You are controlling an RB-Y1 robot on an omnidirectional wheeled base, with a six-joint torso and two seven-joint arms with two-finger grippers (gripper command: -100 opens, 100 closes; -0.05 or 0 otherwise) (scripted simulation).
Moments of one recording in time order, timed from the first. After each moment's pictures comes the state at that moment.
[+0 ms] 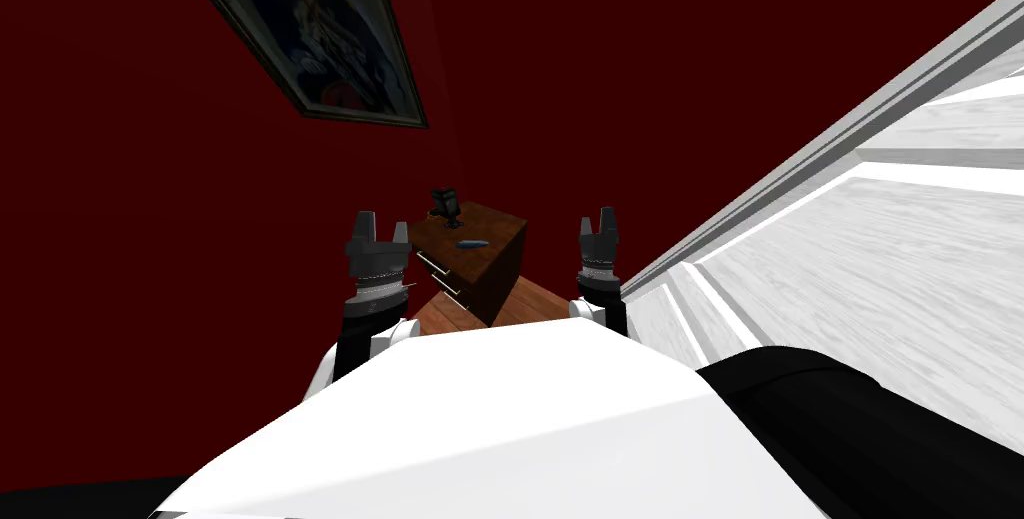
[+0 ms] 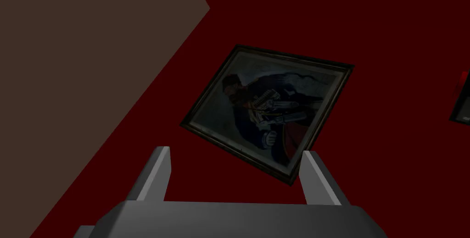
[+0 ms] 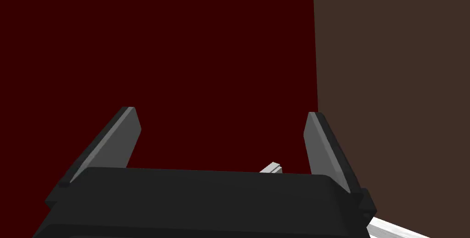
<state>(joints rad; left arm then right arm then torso) 0.53 0.01 -0.02 -2.38 -0.11 -0.45 0.17 0.51 -0.01 0.02 -2.36 0.02 -0.51 0.16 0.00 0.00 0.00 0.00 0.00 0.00</state>
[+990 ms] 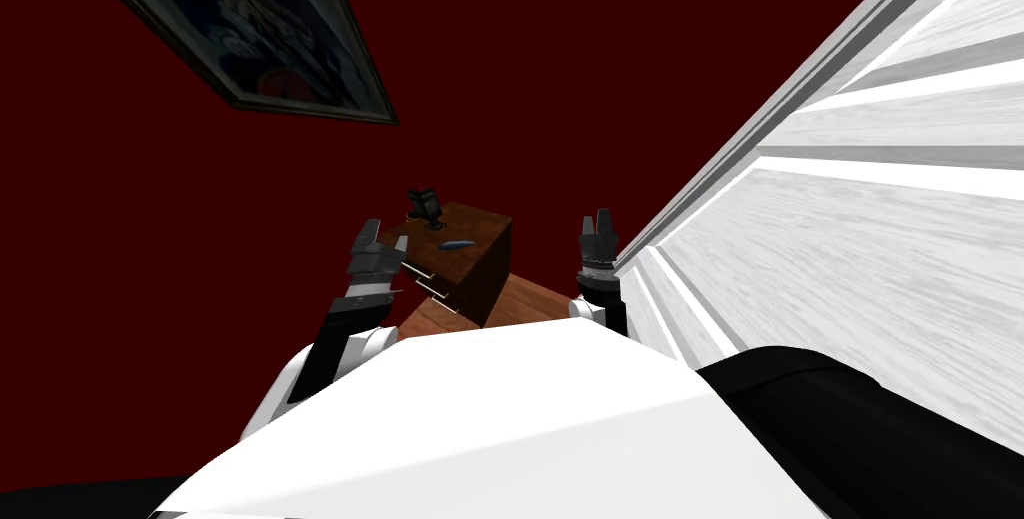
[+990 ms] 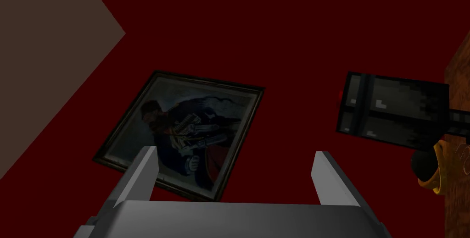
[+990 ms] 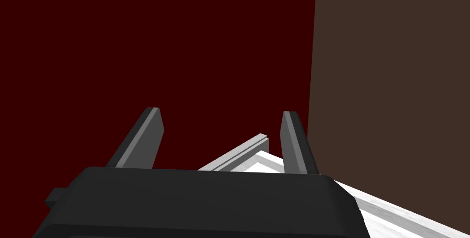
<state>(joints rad) 0.54 0.18 0.09 -2.36 0.00 -0.20 0.23 0.51 -0.01 0.02 -2.36 0.02 -0.51 0.16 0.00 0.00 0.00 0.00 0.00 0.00</state>
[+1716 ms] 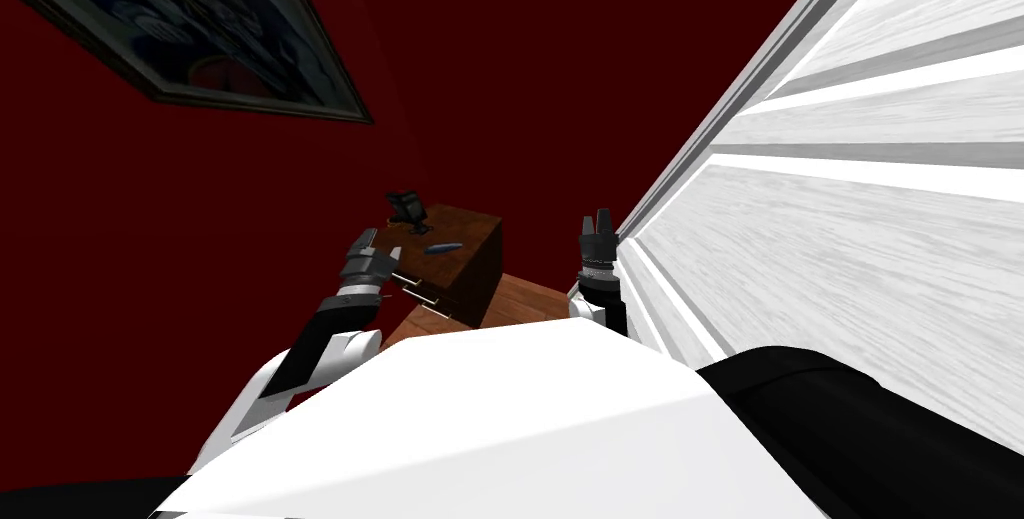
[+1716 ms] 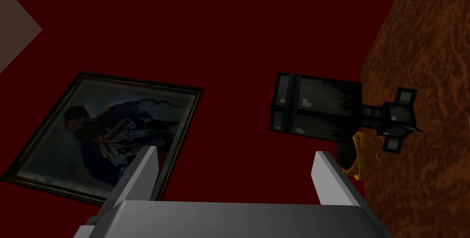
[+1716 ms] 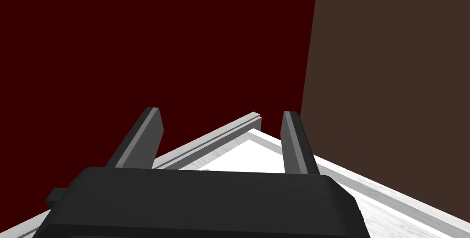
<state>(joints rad) 0.55 0.24 0.18 -2.34 0.10 0.00 0.27 0.51 -0.01 0.02 -2.36 0.02 -0.51 0.16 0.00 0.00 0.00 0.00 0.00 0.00</state>
